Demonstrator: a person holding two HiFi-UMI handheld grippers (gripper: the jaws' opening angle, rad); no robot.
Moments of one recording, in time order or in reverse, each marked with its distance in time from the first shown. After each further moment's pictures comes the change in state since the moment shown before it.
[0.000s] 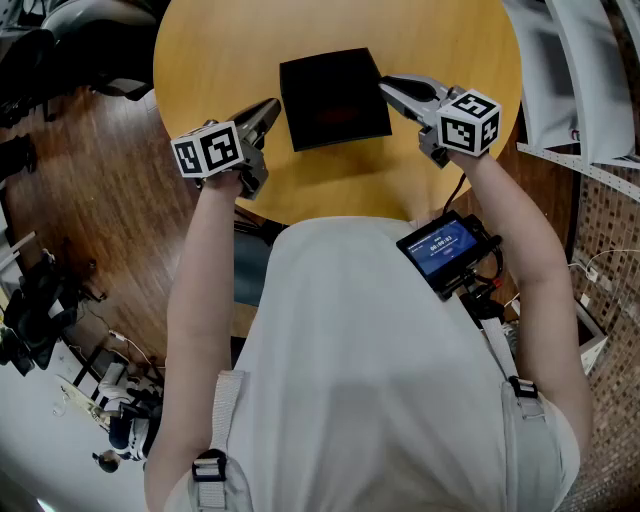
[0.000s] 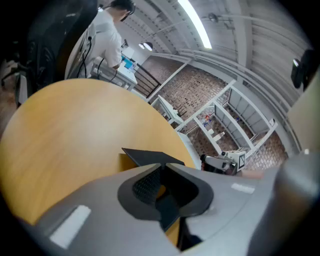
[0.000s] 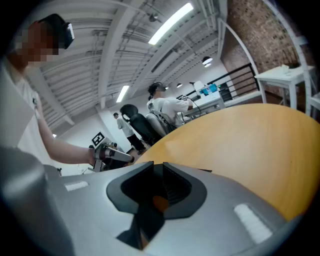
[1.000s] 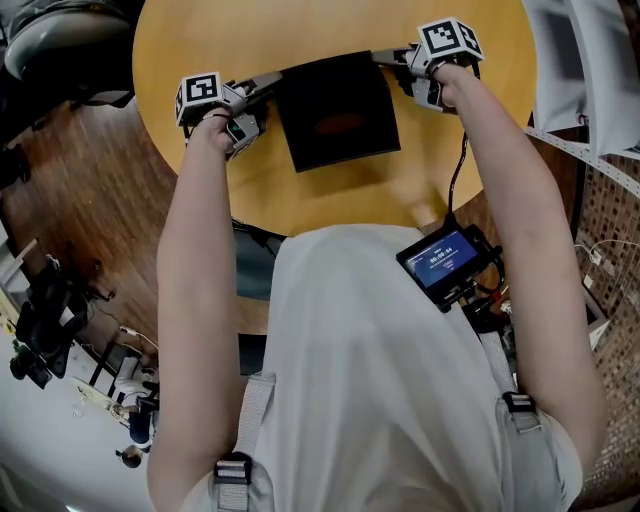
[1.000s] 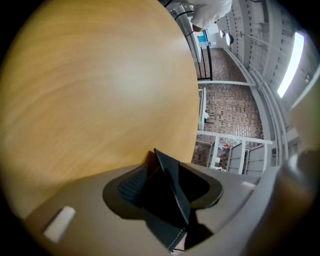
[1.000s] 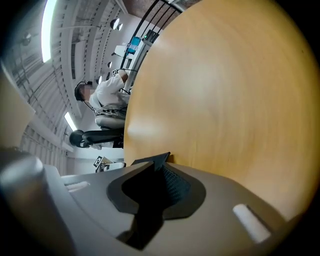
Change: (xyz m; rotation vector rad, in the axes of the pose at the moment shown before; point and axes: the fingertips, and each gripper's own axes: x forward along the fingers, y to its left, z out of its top) left arm 0.080 0.079 0.013 -0.738 0.239 -0.079; right arm 0.050 -0.120 -0.034 0.840 0.365 -0.144
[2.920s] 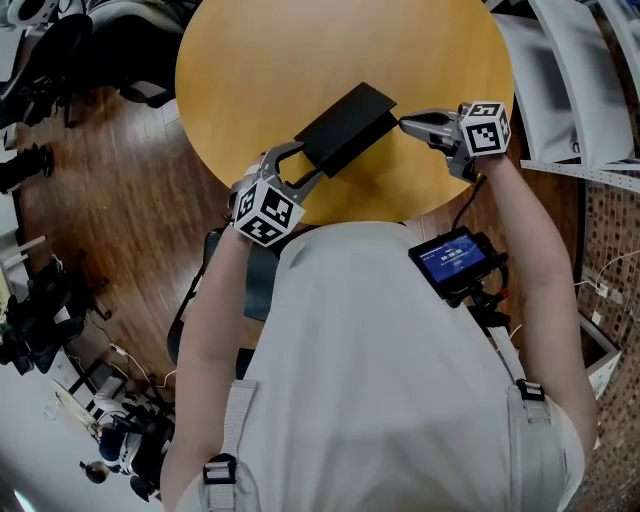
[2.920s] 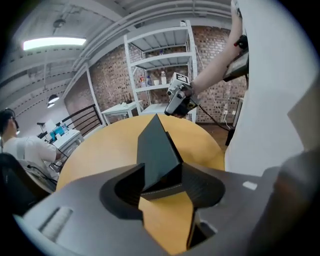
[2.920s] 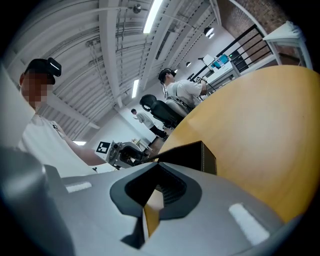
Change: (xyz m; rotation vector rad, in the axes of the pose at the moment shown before) left arm -0.041 -0.014 -0.166 1.862 0.024 0.444; right arm -0.048 0.055 -0.114 -0.764 -0.059 0.378
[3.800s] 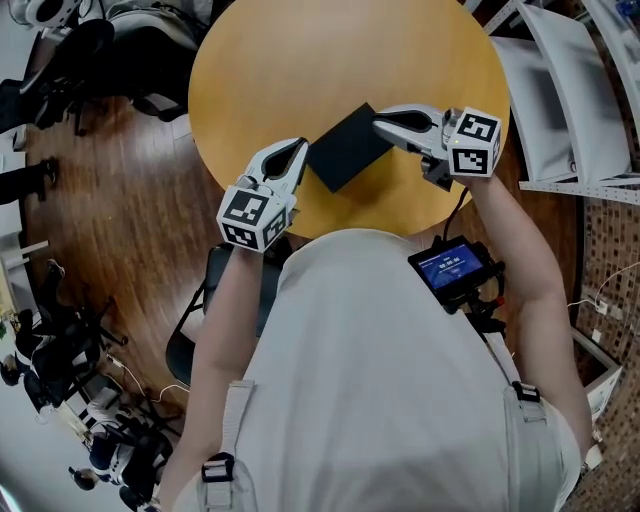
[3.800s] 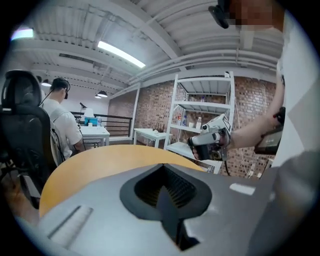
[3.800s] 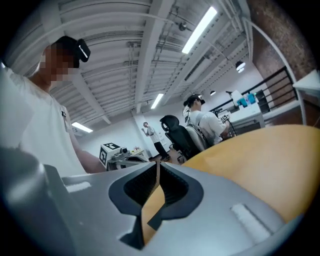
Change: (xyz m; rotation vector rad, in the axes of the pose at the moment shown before) left arm -0.057 0.069 0.079 -0.490 -0.445 0.201; right arm 0.020 0.088 0.084 -0.377 -0.209 0.028
